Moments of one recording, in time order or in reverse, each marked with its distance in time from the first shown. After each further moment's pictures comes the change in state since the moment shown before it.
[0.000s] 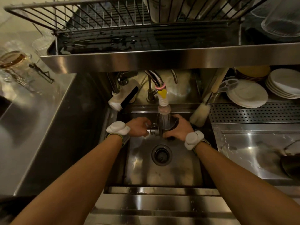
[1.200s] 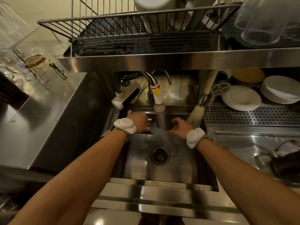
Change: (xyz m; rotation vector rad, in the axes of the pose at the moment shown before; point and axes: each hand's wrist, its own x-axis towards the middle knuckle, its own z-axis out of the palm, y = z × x) left_hand -0.025 0.029 0.006 0.506 0.287 0.050; right_hand -0.017 0.006 -0.029 -0.202 -0.169 0.059
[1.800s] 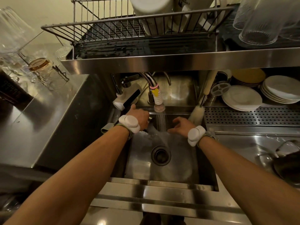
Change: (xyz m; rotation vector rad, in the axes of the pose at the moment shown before) left_hand -0.005 0.008 -0.022 0.193 0.051 0.065; right_hand -0.003 -0.001 -0.011 -0.056 0.017 -0.030
